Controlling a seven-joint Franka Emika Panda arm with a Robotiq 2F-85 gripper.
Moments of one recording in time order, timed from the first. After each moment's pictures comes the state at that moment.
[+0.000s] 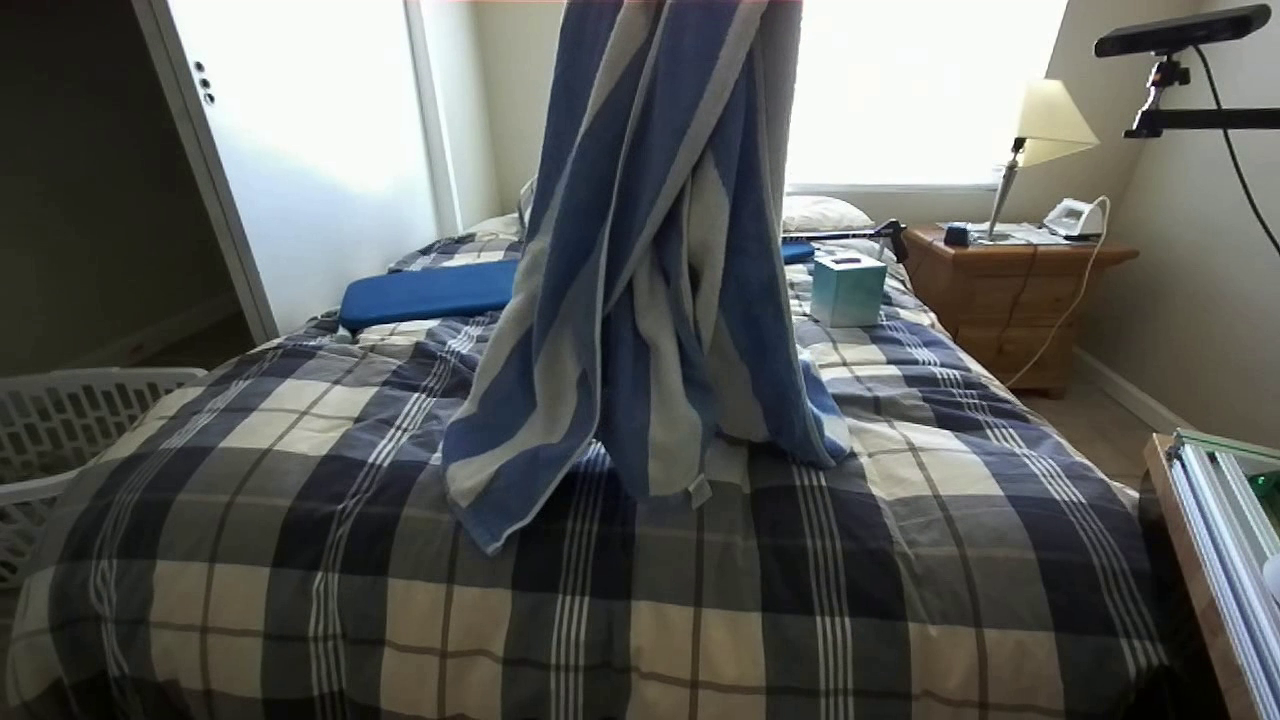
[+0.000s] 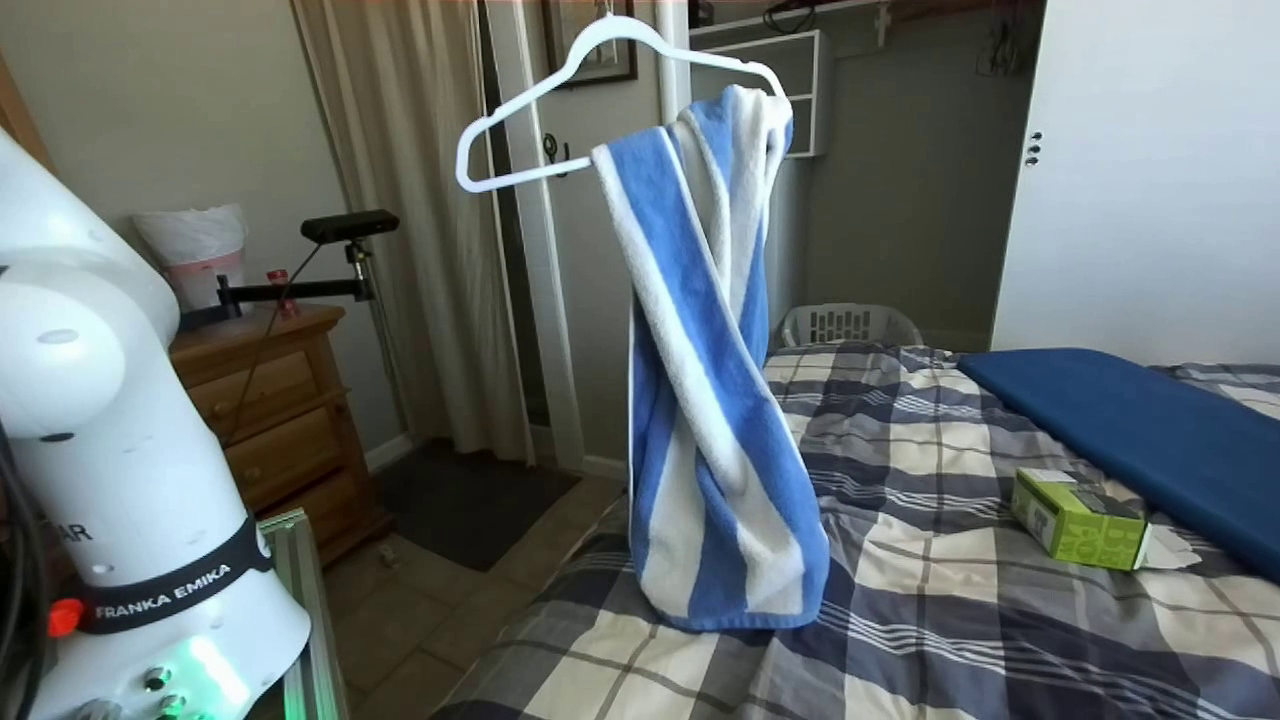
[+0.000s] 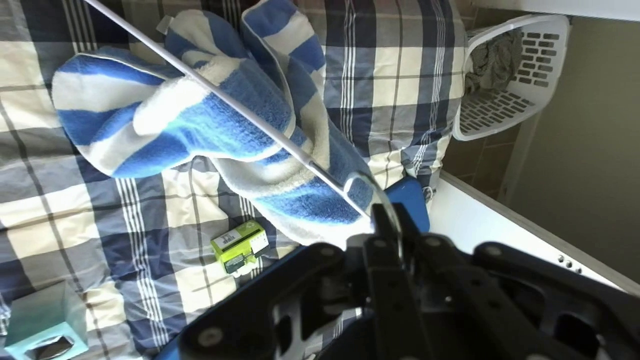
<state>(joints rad) -0.03 -0.35 0.04 -1.65 0.08 1.83 1.08</state>
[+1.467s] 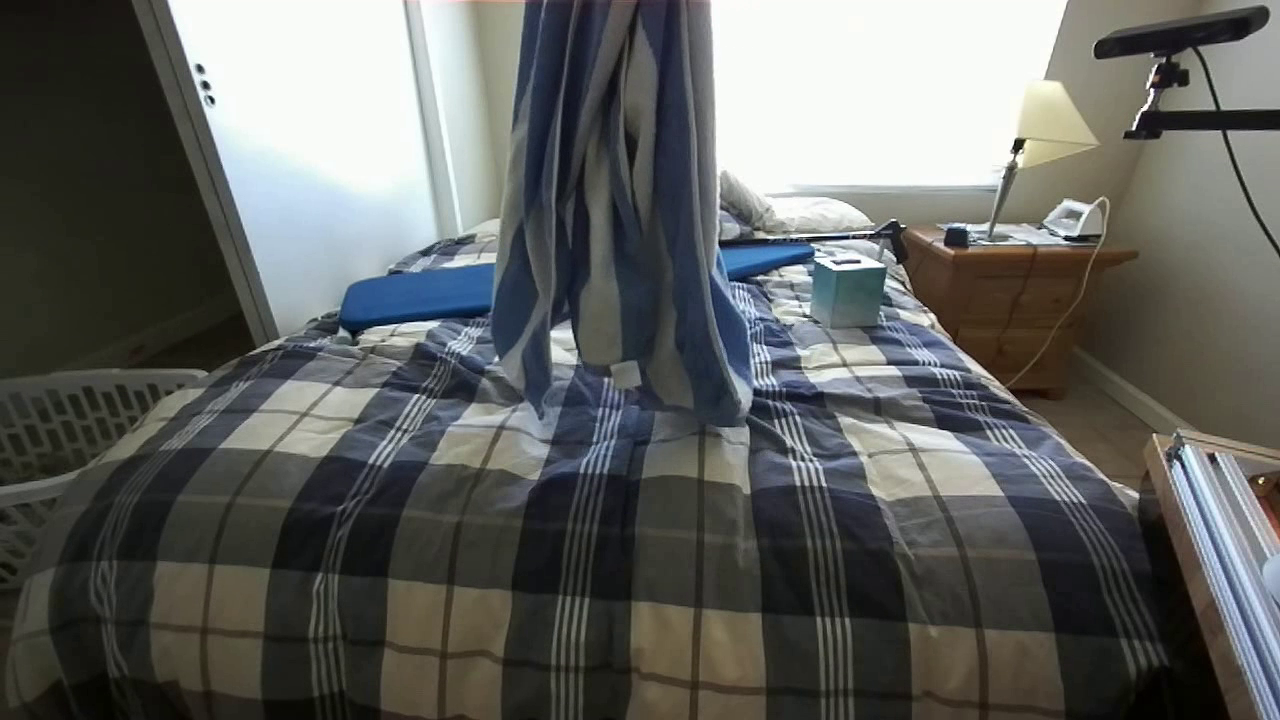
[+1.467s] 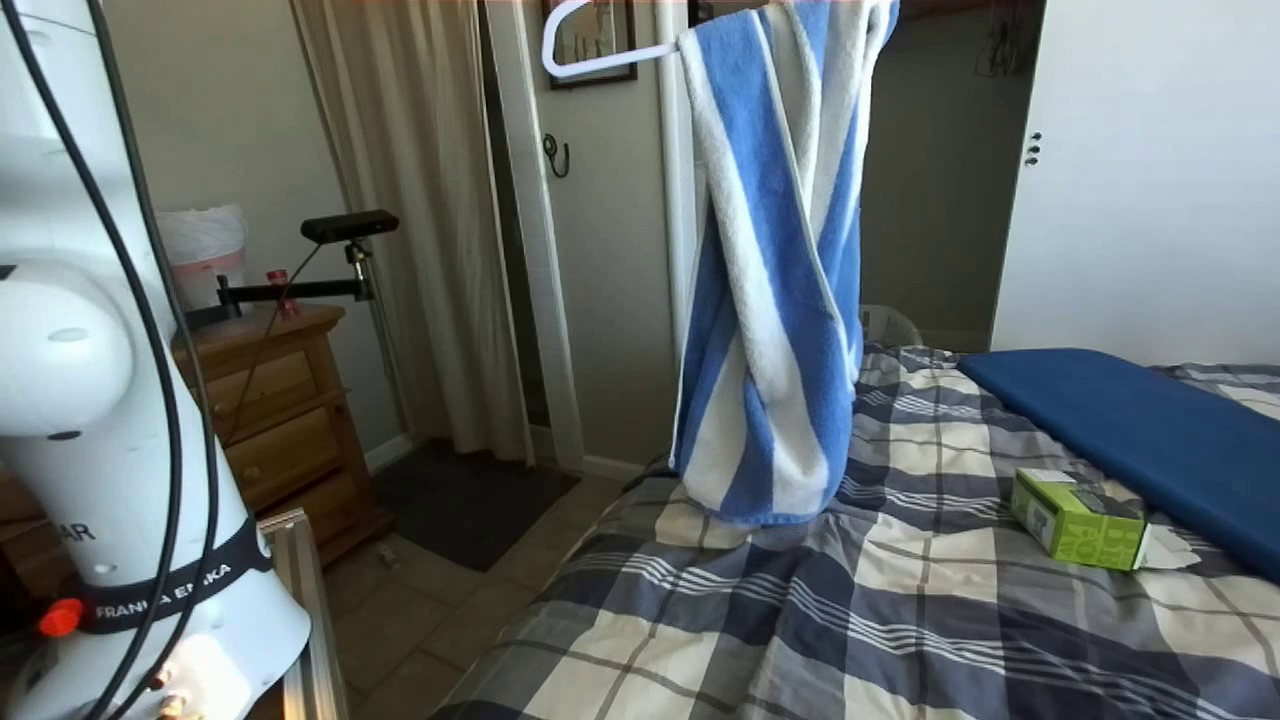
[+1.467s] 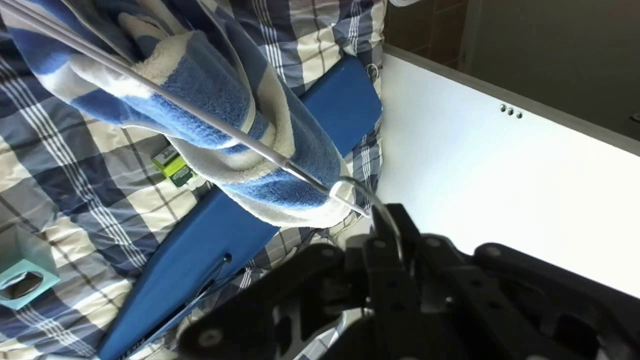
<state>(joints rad) 0.00 0.14 0.06 -0.83 -0.16 1.68 1.33</state>
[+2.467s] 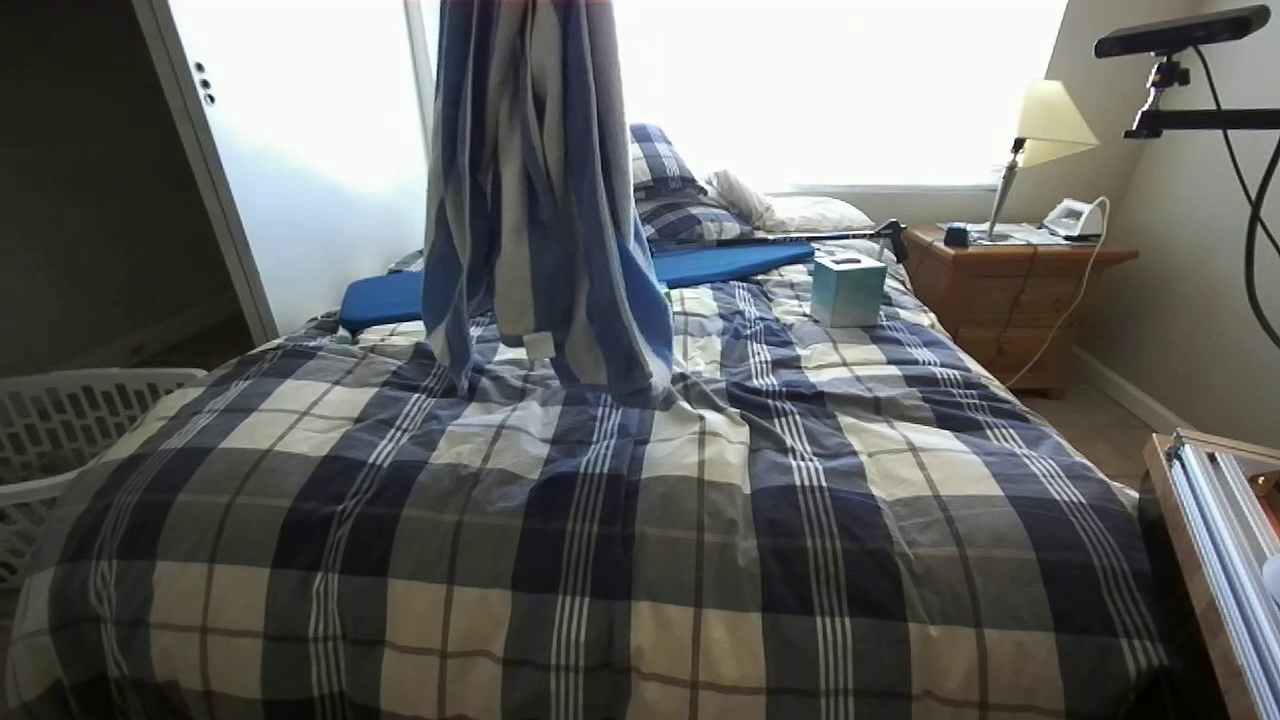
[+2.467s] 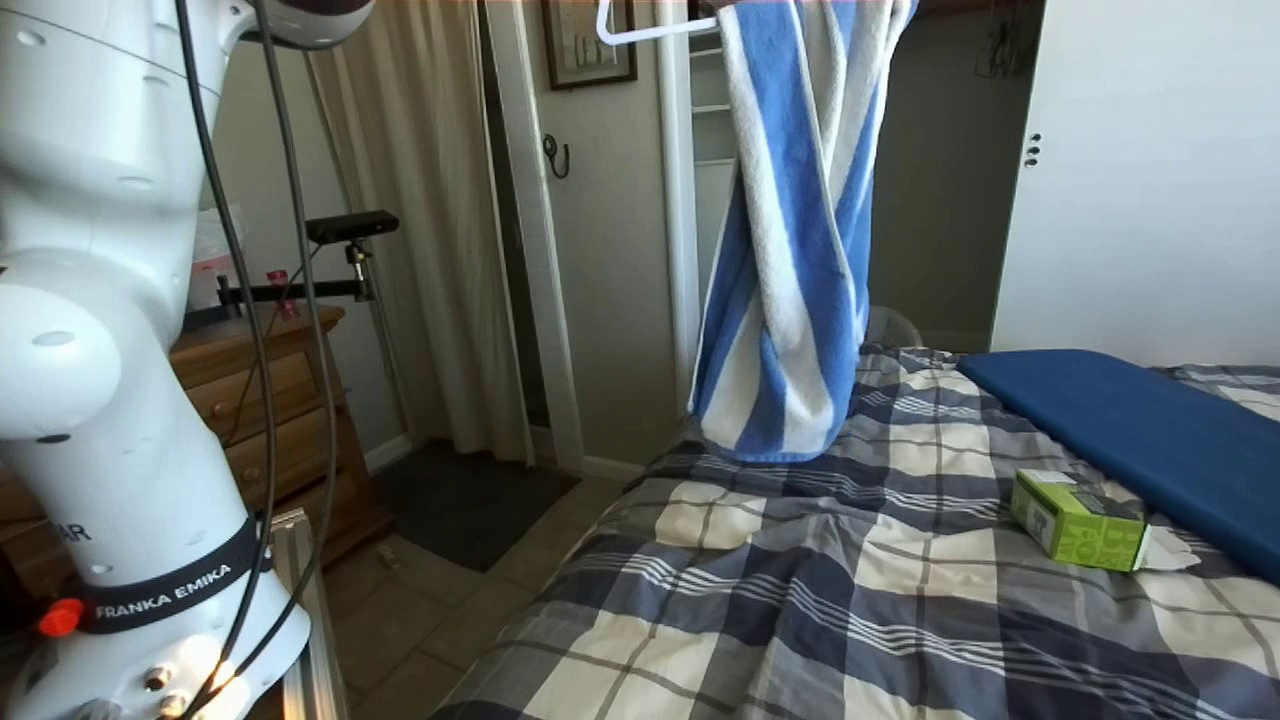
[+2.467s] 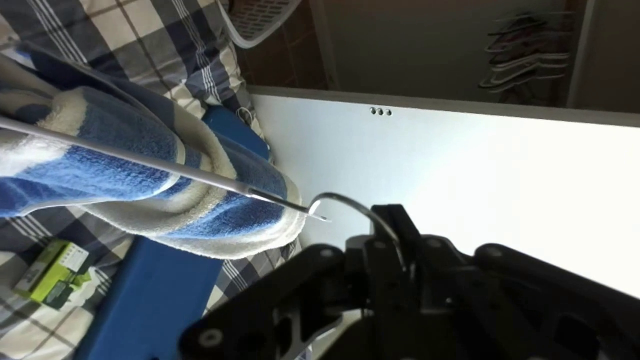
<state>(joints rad) -0.06 0.44 0.04 -0.45 0.08 1.88 1.49</state>
